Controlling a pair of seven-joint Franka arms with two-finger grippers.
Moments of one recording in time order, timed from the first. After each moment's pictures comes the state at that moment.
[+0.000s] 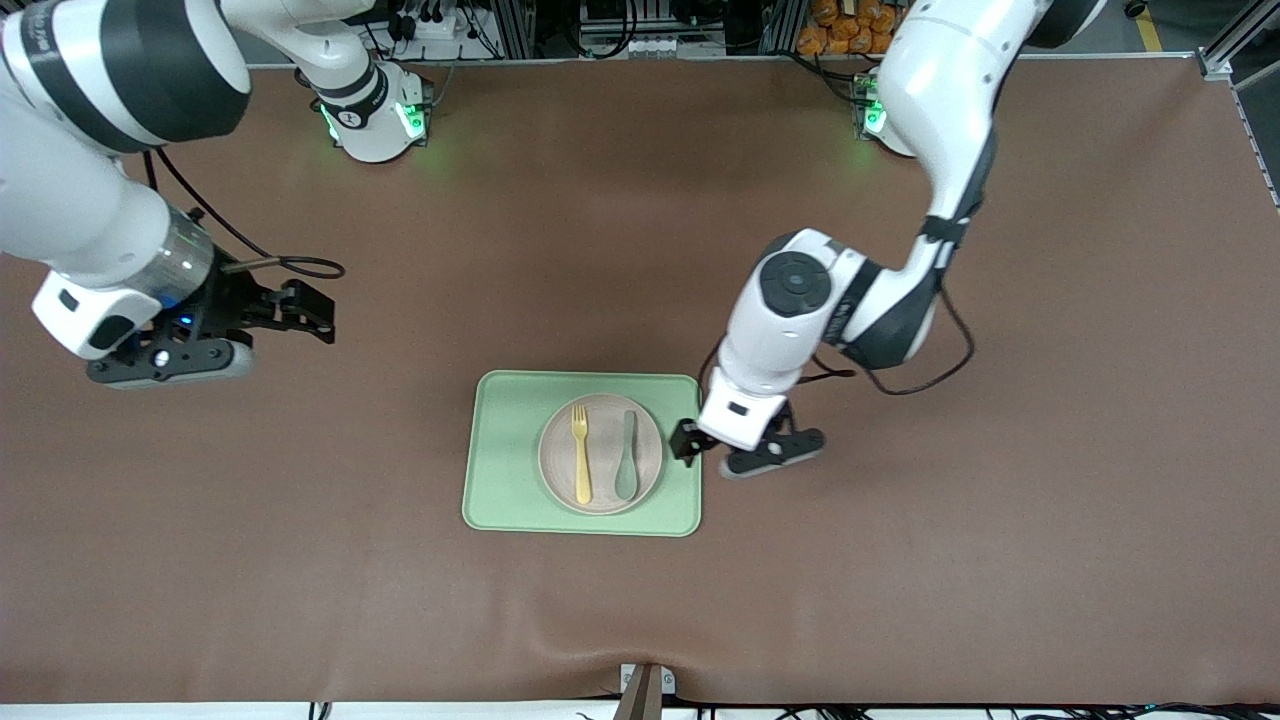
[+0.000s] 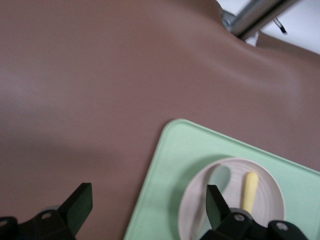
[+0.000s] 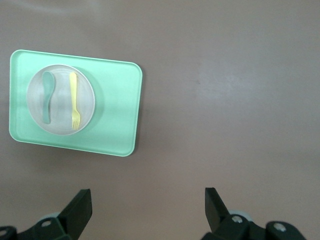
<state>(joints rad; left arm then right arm) -0.48 0.64 -0.08 -1.40 0.10 2.33 -0.93 0.16 0.24 0.08 -1.40 0.05 1.65 0.14</state>
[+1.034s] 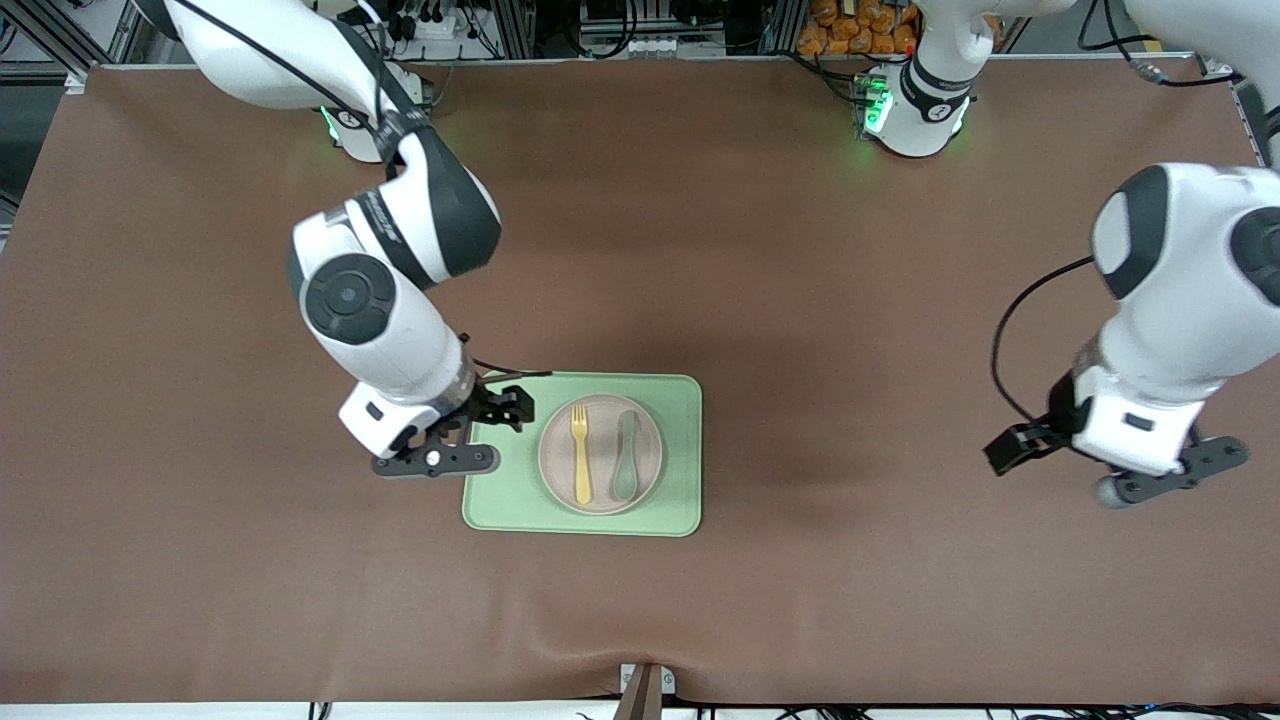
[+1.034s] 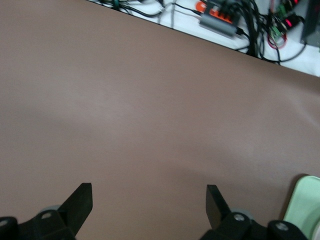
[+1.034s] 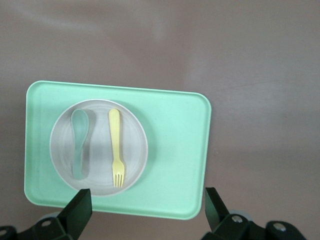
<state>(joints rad) -0.08 0.38 -0.08 -1.40 0.11 1.96 -0.51 0.40 0.64 0.08 -1.17 -0.04 1.88 0.43</state>
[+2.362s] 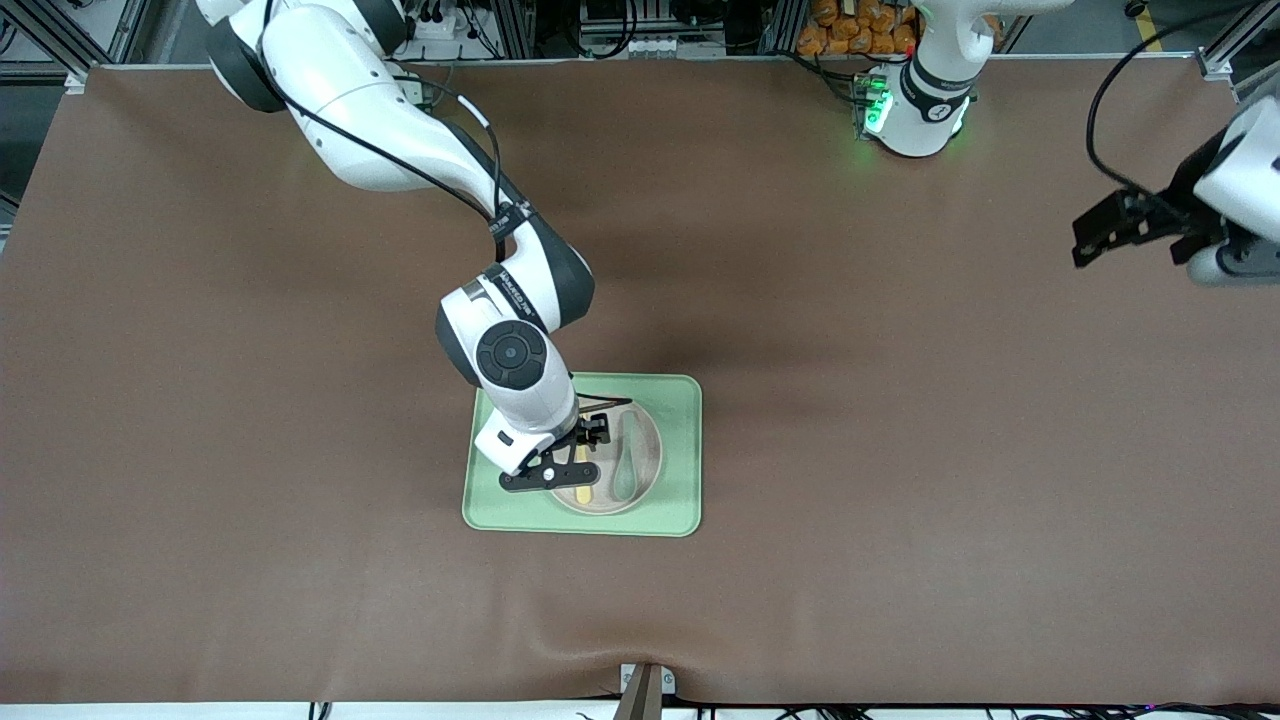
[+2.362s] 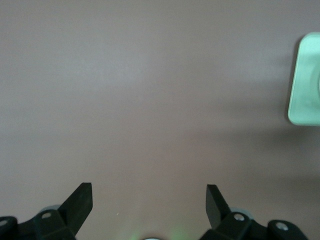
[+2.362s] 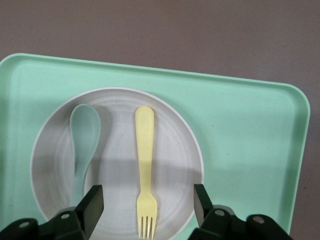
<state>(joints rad) -0.05 0.03 -0.09 -1.42 0.04 1.41 -0.10 0.51 0.88 0.08 -1.16 -0.08 2.11 0.51</state>
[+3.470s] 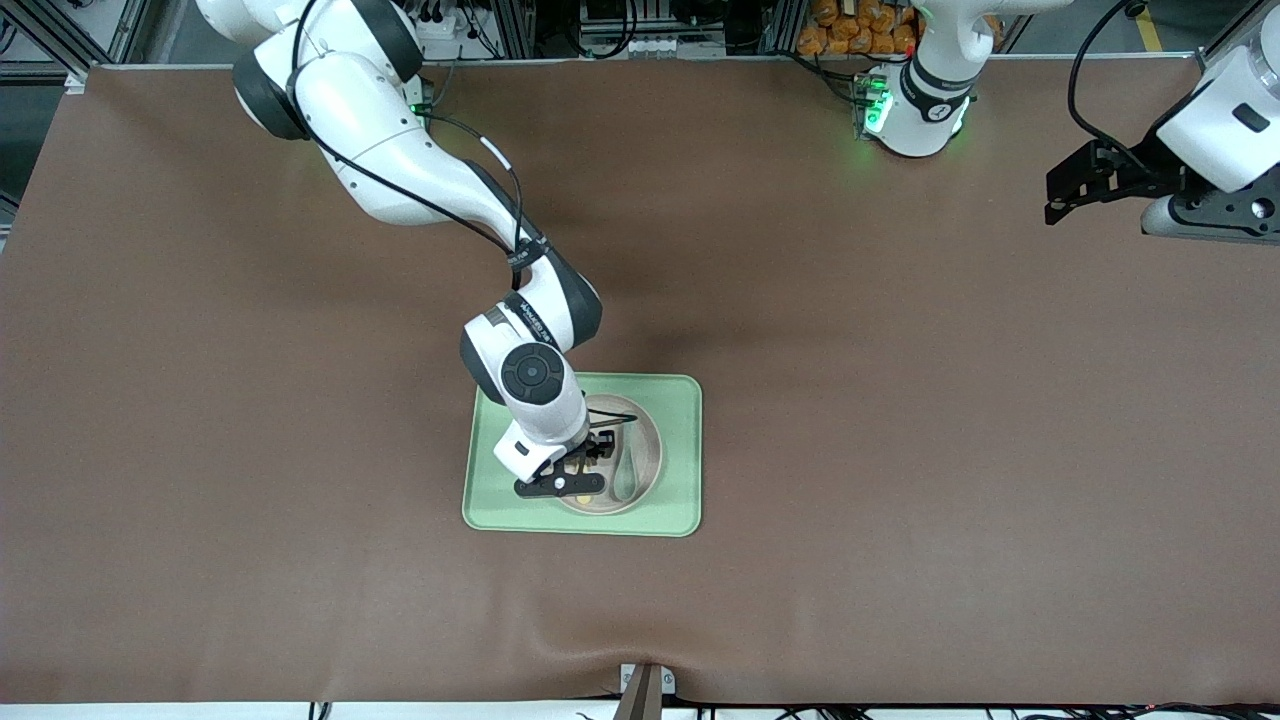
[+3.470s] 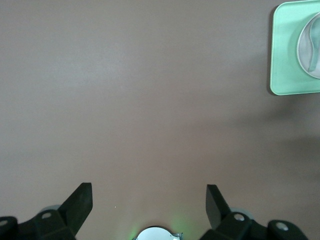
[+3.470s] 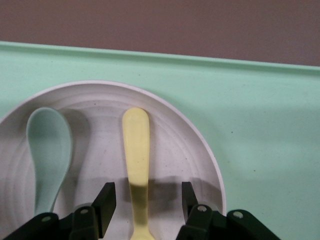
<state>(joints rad) -0.03 -0.01 -0.13 -1.48 -0.01 1.41 -0.04 0.52 0.98 0.07 -1.17 -0.12 2.22 0.57</state>
